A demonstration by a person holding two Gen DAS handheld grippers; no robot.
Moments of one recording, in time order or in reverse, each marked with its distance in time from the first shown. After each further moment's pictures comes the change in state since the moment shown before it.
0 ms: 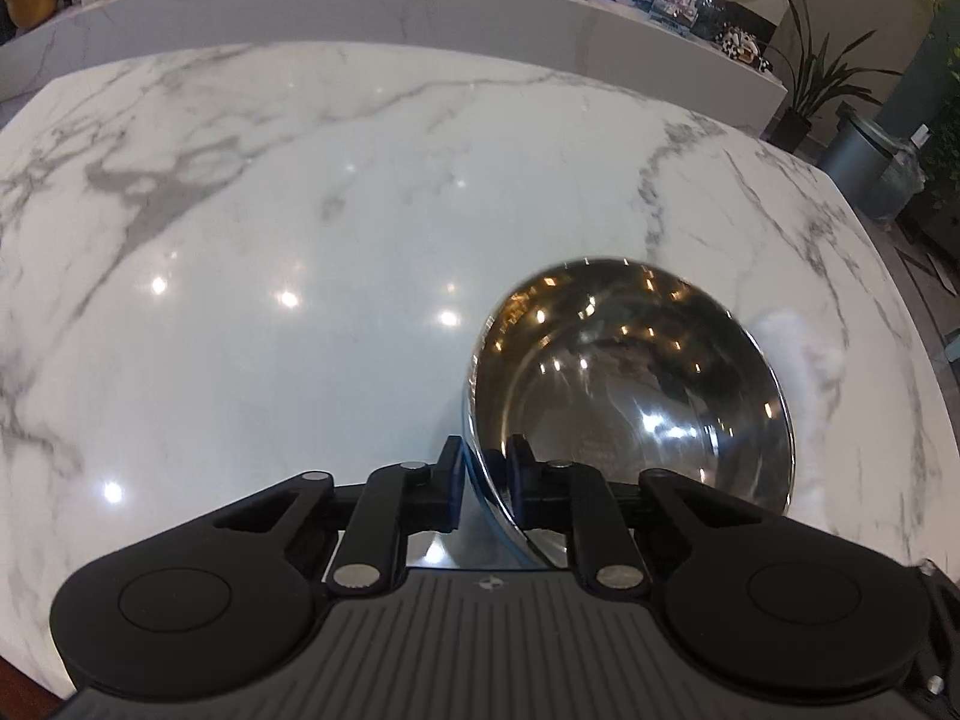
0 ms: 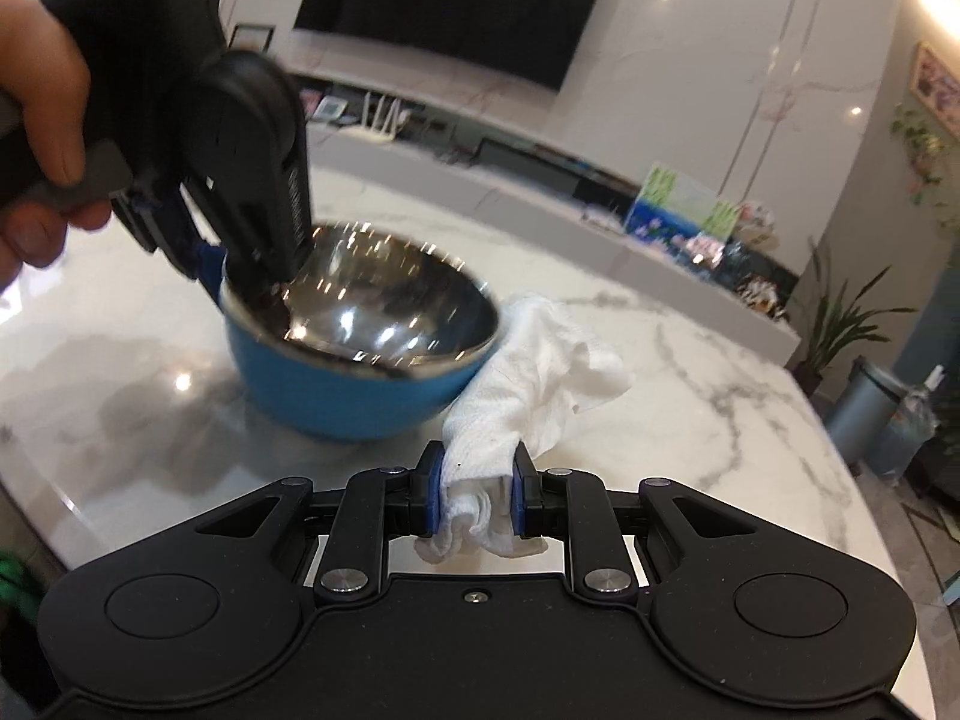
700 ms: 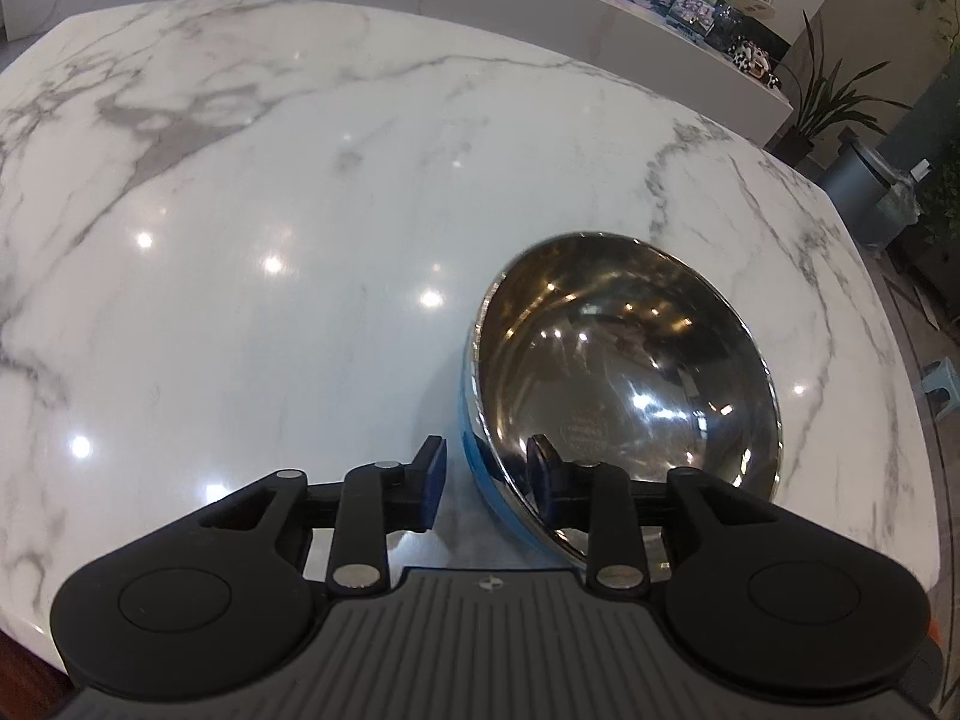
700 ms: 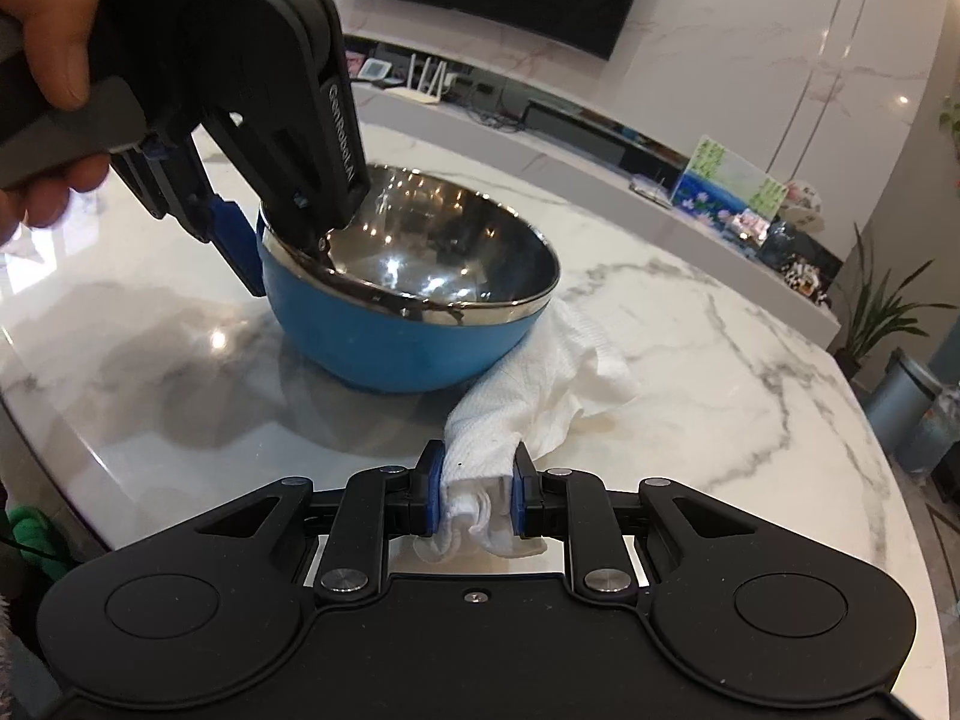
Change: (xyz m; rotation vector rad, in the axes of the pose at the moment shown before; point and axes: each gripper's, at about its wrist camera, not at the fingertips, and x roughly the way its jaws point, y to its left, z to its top) left arm -0.002 0.015 -0.018 -0.099 0.050 -0.065; right arm 0.034 0.009 -0.003 -0.059 0.111 0.098
